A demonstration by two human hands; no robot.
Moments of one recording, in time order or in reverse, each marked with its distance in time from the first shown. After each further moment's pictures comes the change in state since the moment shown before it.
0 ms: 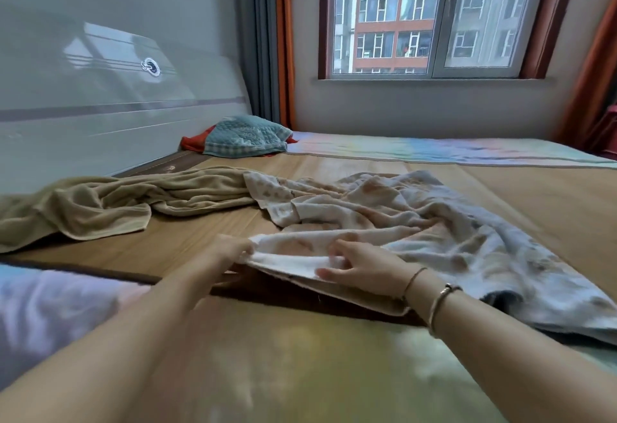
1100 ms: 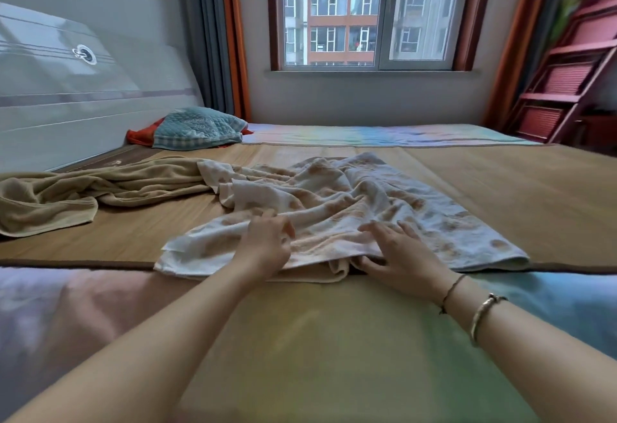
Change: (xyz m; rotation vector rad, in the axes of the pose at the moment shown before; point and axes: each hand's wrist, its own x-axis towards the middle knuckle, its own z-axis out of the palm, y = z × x) left_hand -0.061 0.004 0.107 0.695 0.038 0.826; right_hand -0.126 0.055 0.000 -0.196 0.303 0.141
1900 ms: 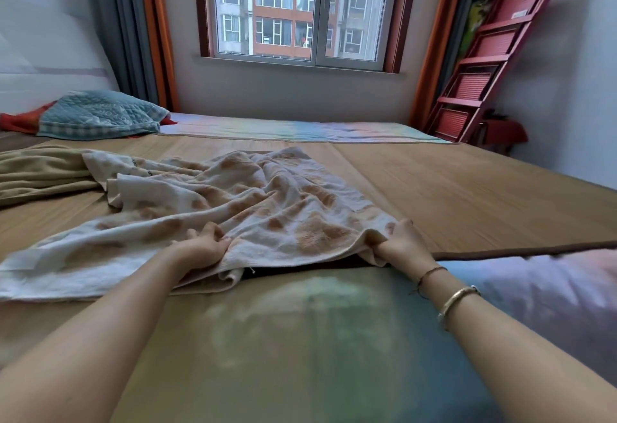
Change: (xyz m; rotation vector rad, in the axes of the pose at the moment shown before) left_hand 0.066 0.011 0.092 0.059 -0.408 -0.406; right_hand -0.038 0.148 -0.021 0.330 0.173 0.840
